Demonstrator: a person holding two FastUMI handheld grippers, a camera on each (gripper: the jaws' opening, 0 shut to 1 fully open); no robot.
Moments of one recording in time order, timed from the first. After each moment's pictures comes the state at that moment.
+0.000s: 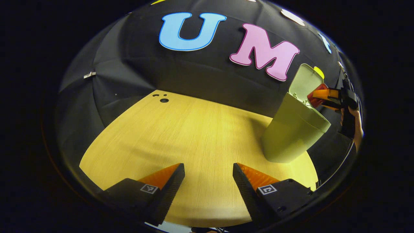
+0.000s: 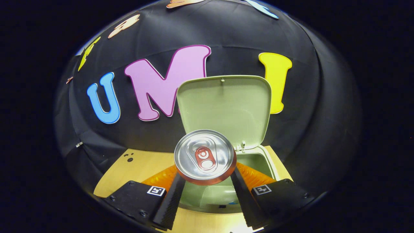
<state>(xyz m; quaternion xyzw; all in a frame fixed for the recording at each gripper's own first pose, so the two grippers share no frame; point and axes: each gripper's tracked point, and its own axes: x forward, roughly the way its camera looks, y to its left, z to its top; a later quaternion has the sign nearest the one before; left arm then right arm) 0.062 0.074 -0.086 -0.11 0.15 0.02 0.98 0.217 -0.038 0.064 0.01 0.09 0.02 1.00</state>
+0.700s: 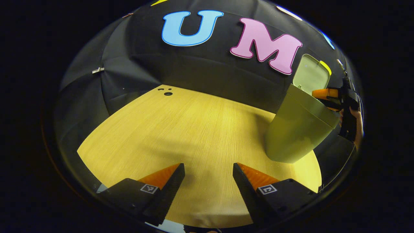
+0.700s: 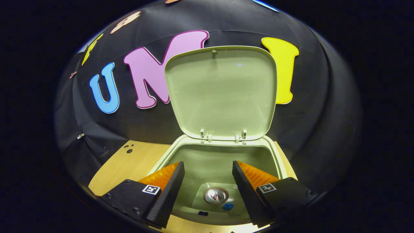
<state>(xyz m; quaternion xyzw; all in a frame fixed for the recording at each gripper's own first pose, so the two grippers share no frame) 0.066 0.027 -0.111 -0.12 0.15 0.07 0.98 0.242 -0.050 0.032 0.00 0.11 0.06 0.99</state>
